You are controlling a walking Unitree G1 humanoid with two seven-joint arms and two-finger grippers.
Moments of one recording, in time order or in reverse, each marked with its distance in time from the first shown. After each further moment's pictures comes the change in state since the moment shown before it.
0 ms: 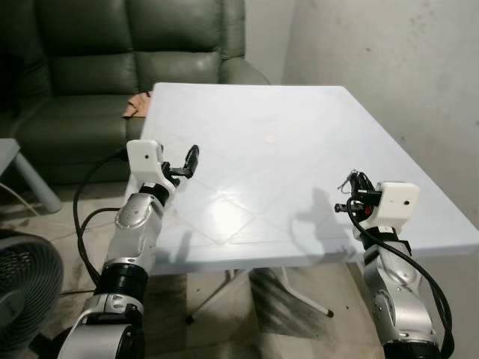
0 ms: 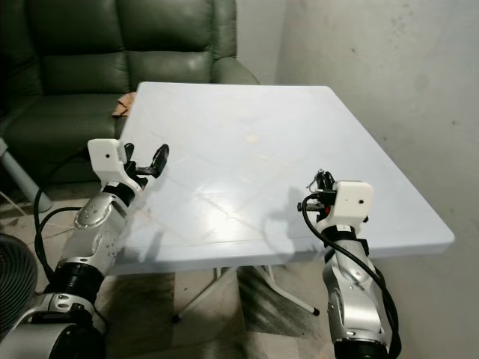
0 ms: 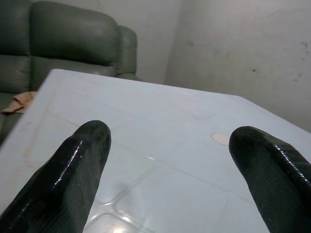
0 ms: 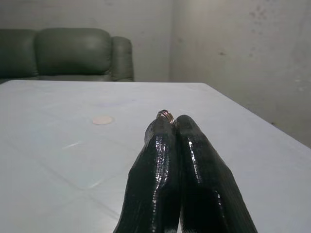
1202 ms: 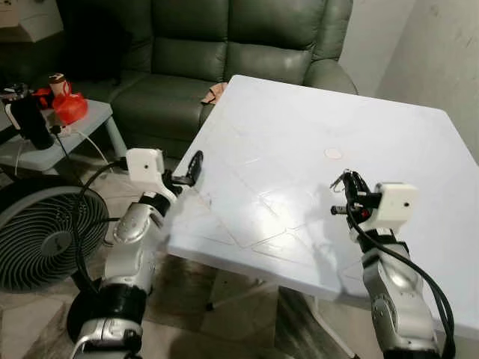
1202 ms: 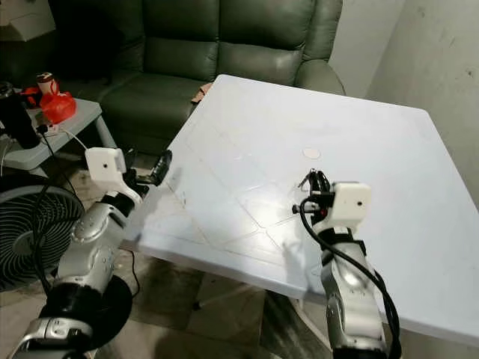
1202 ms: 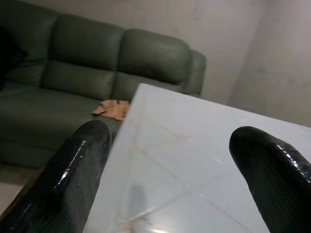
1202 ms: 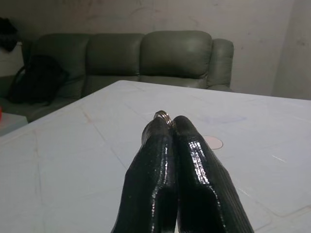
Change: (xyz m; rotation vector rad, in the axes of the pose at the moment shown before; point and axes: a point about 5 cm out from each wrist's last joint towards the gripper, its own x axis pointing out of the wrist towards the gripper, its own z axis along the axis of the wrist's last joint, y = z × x) left arm -0.012 -0.004 0.005 -0.025 -0.041 -0.050; right arm -0.002 0.008 0.005 0.033 -0.018 0.072
